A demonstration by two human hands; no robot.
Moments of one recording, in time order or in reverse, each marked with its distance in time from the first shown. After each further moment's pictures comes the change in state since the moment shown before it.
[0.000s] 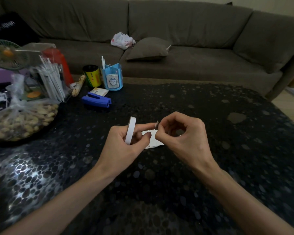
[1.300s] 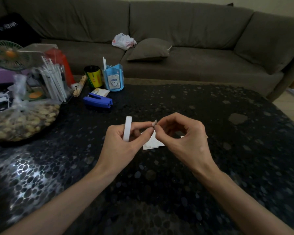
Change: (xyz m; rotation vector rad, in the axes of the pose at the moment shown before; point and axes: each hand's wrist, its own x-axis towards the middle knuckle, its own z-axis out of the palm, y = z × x) left_hand -0.001 0.007 -0.001 -0.095 0.066 -0.064; right_hand -0.002 0.002 0.003 0.088 -0.031 -0.026
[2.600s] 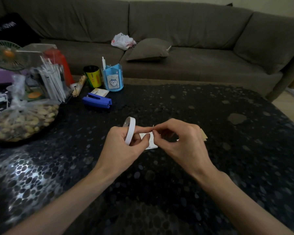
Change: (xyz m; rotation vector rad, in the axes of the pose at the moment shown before) left_hand 0.001 -0.009 -0.002 0.194 -0.019 0.043; right_hand -0.002 0.004 -0.001 -0.334 -0.064 -0.168
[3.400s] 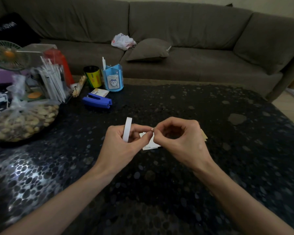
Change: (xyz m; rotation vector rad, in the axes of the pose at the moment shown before) left_hand 0.001 0.005 -0.001 -0.174 -0.016 -0.082; right_hand 0.006 -0.005 -0.001 0.409 -0.031 0.305
